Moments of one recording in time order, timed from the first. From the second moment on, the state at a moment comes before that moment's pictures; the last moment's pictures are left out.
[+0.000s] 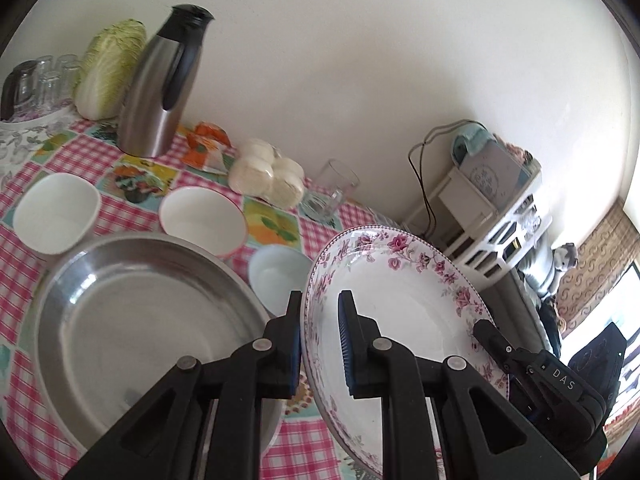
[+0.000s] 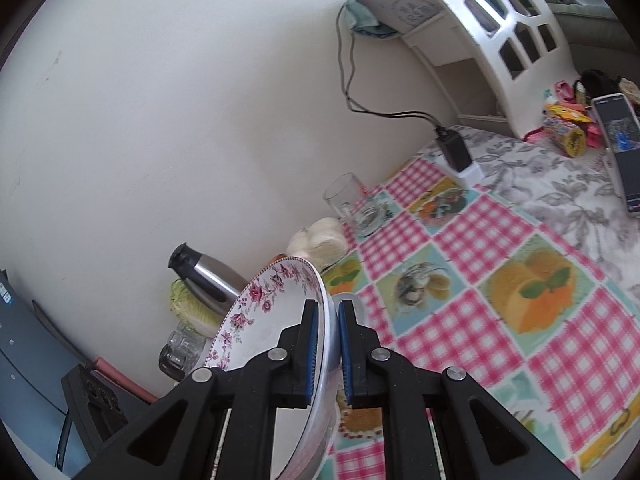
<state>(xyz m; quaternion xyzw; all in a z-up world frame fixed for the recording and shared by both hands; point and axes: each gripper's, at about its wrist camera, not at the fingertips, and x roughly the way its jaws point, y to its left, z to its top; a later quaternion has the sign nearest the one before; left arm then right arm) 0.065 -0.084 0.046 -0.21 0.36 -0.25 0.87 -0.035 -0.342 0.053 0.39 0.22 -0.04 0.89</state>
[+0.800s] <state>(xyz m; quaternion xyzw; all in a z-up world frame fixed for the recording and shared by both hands) 0.100 0.032 0.000 -0.21 0.41 -0.17 0.87 0.039 -0.233 0.000 0.38 0.32 0.02 0.86</state>
